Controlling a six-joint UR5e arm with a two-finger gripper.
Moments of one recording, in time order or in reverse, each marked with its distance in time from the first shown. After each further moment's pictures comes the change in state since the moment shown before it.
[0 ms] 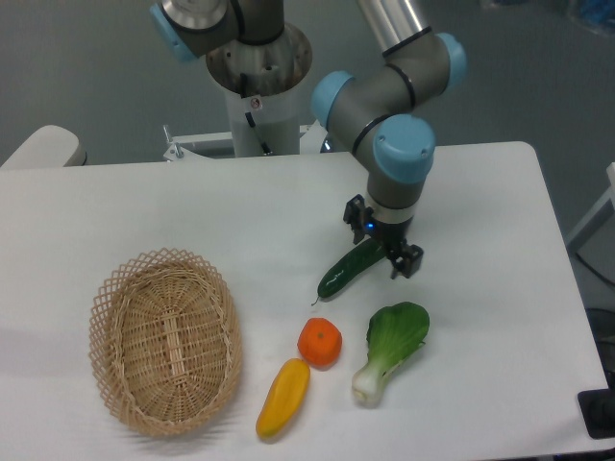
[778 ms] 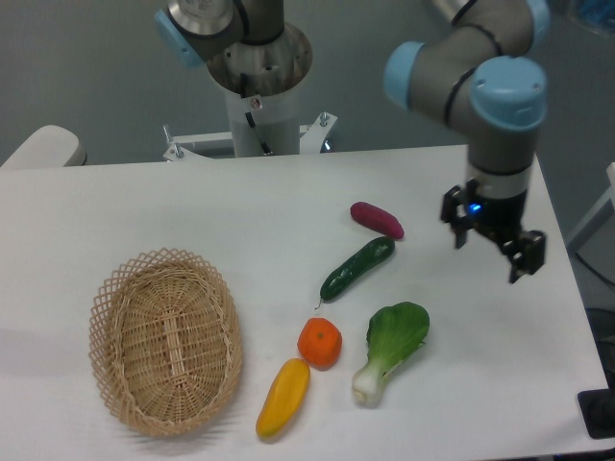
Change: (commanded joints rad) arm 0.202 -0.046 0.243 -0.084 -0.012 0.365
